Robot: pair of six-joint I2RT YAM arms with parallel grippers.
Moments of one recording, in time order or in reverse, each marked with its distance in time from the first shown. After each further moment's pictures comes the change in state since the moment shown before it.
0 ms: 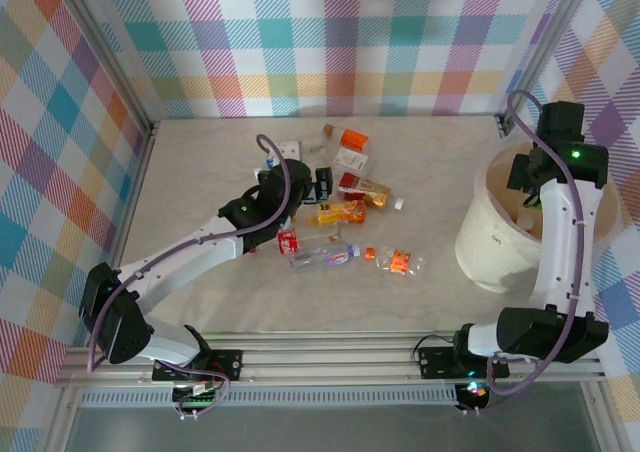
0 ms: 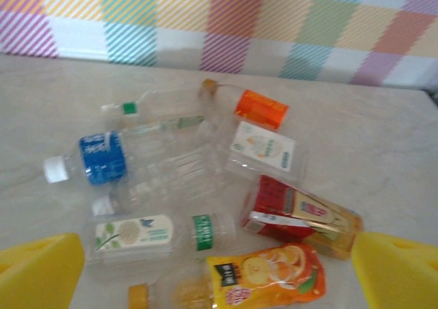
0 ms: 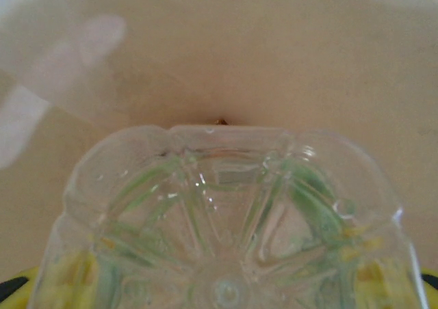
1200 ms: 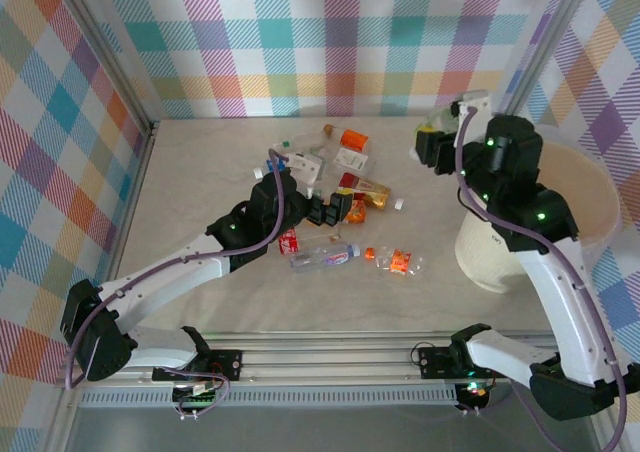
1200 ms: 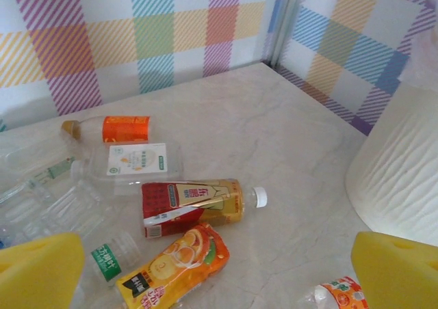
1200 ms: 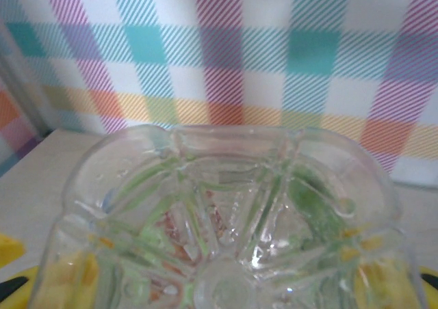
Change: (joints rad) left arm -0.058 -0.129 -0.130 0.232 0.363 0.330; right arm 0.618 -0.284 -0.146 0.652 -0.157 -0.029
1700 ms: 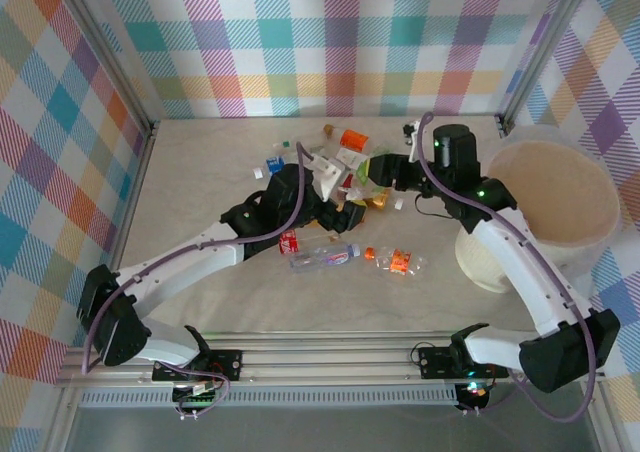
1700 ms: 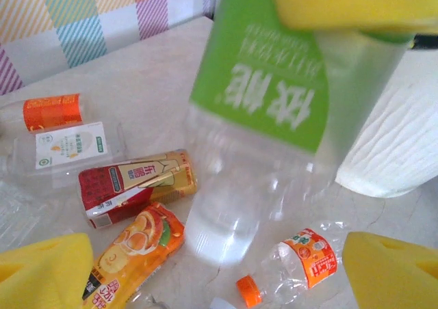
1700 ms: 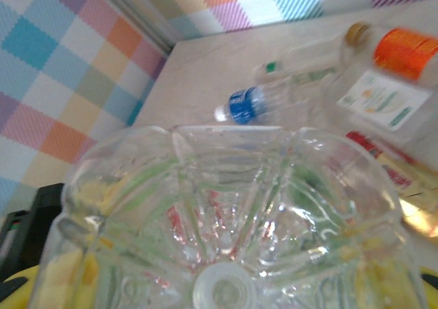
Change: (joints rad) left arm -0.007 0.095 0.095 -0.100 0.199 0.072; right arm 0.000 0.134 -0.272 0.153 -0.480 0.370
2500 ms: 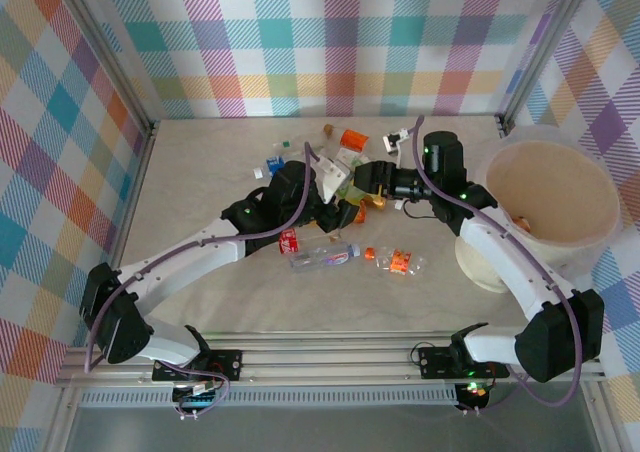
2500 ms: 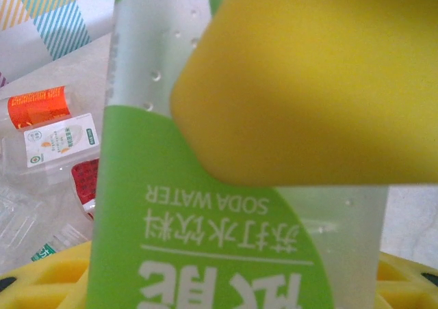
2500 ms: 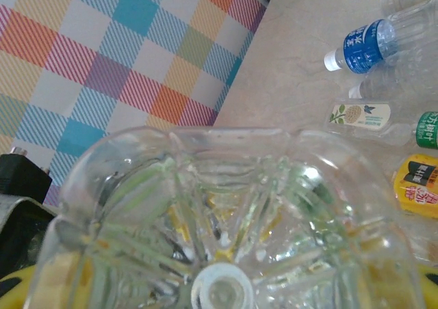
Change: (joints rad) left arm 0.005 0.039 0.053 -0.089 0.054 0.087; right arm -0.005 0.064 -0.156 0.283 -0.399 0.248
